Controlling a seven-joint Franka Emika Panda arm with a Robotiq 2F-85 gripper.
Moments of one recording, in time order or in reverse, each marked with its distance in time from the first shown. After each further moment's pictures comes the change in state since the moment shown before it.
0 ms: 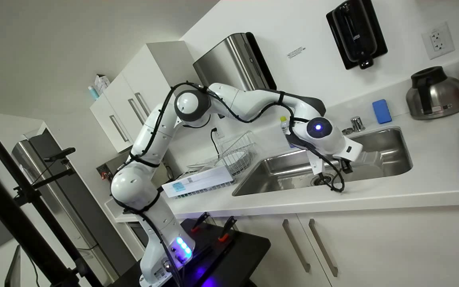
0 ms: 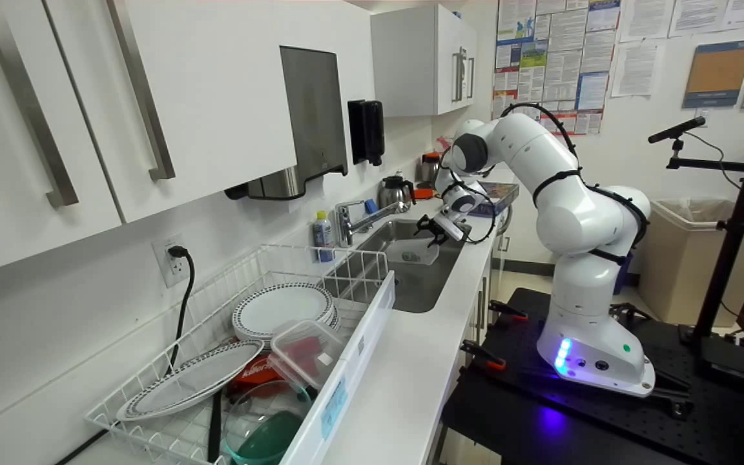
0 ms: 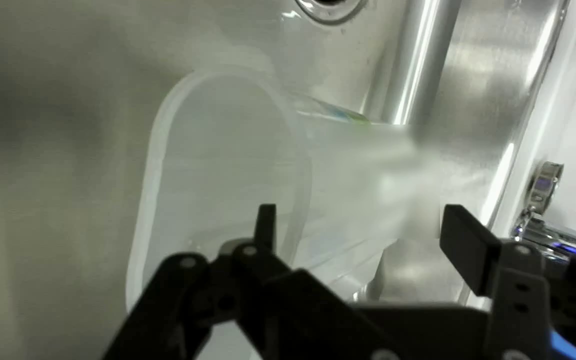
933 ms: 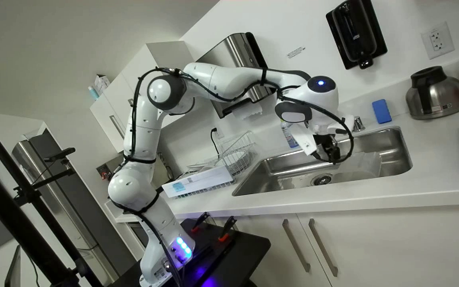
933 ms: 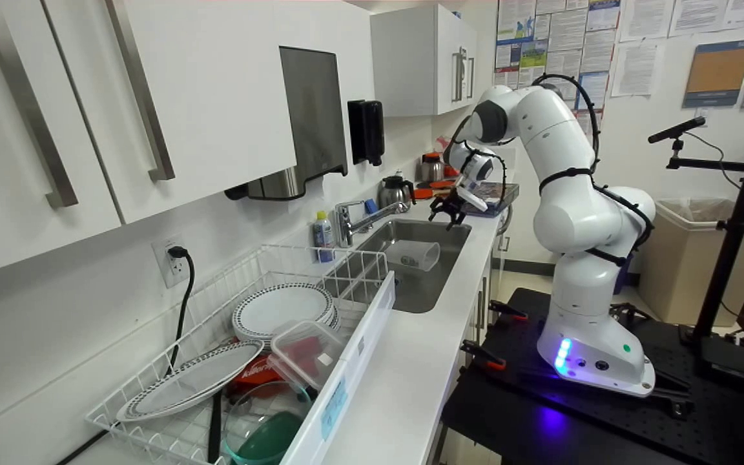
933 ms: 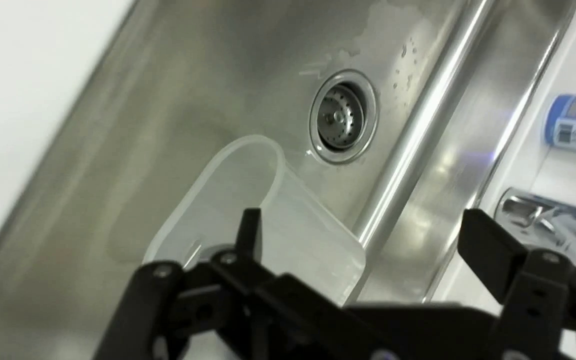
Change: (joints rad) arm -0.106 -0.261 0.014 -0.112 -0.568 -0.293 -0.012
